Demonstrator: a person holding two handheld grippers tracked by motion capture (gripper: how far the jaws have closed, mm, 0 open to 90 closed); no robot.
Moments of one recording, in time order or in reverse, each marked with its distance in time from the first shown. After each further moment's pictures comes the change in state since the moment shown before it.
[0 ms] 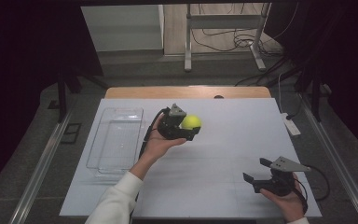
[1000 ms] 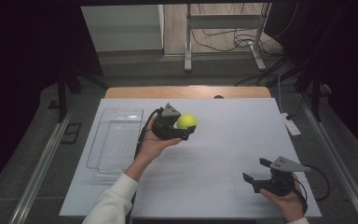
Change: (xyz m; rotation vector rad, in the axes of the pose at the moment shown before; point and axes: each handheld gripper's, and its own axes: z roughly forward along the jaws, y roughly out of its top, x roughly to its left) left arm 0.006 -0.005 -0.014 -0.032 0.010 -0.014; right arm 0.000 0.000 0.001 0.004 -0.001 0.001
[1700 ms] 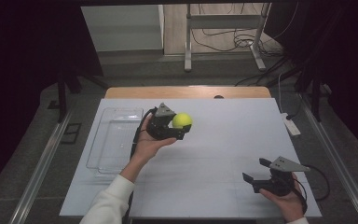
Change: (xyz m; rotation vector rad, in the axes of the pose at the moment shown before) left arm 0.008 -0.005 -0.012 -0.022 0.015 -0.010; right arm 0.001 0.000 0.000 0.003 -0.004 -0.001
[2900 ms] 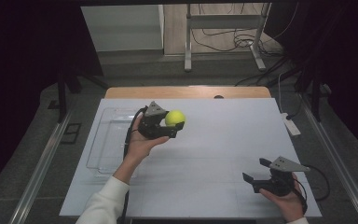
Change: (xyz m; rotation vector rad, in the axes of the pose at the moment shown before) left arm 0.011 -0.003 -0.021 -0.046 0.027 -0.023; right arm 0.000 0.000 0.000 0.001 -0.003 0.000
